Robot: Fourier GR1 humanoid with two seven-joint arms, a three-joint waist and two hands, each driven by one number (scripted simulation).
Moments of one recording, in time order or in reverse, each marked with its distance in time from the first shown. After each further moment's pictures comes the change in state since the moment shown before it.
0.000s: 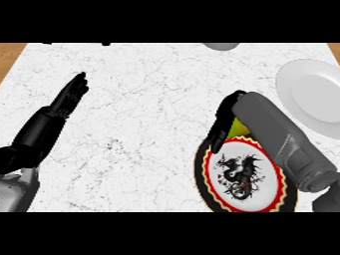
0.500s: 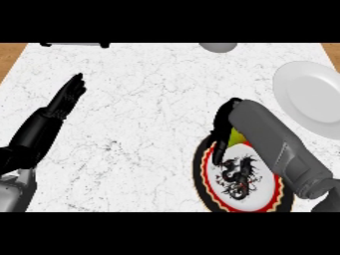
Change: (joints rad) left arm 0.013 -0.004 0.021 -0.001 -0.004 -0.017 0.001; right arm 0.055 0.007 0.032 -0.075 0.051 0.034 -0.014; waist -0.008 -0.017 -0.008
